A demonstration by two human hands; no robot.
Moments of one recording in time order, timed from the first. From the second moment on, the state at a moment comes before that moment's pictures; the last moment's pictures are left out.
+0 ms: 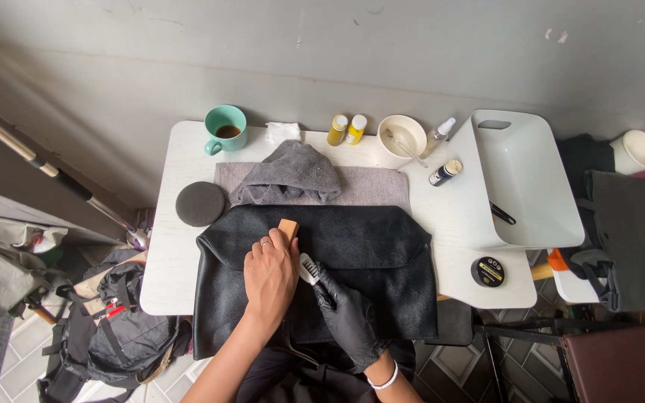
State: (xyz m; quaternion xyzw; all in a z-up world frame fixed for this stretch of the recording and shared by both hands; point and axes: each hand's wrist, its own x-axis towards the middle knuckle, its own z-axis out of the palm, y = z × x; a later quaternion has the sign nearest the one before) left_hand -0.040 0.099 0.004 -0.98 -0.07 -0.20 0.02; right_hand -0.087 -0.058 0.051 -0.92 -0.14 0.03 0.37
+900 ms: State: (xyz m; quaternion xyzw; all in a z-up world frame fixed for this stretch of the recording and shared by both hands) left_hand -0.042 0.091 0.003 -0.98 -0.06 -0.18 0.03; right_hand -0.102 -0.079 0.039 -0.93 -0.11 0.05 0.35
